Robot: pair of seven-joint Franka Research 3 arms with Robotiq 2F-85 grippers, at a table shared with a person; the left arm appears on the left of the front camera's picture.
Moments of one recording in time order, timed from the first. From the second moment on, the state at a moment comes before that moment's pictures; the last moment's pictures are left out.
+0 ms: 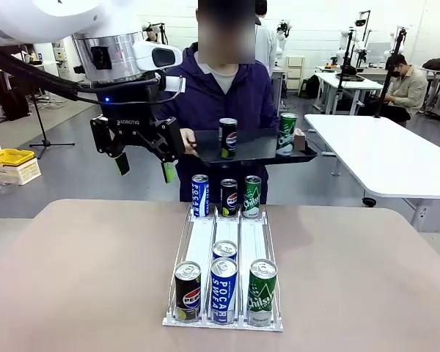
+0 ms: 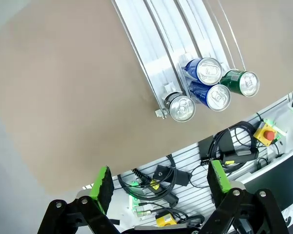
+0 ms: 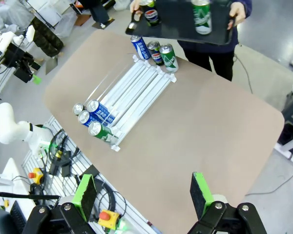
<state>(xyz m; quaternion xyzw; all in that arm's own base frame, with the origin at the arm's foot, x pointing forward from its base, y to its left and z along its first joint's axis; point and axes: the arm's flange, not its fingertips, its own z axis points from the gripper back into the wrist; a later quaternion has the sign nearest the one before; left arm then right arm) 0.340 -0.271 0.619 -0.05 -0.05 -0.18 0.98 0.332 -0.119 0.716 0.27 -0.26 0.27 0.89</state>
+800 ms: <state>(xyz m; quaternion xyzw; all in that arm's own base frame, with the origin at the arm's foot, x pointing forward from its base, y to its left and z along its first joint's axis) 0.341 -0.271 0.621 -0.05 -0.06 -0.18 0.98 0.332 -0.119 0.716 0.27 -0.26 0.27 0.89</state>
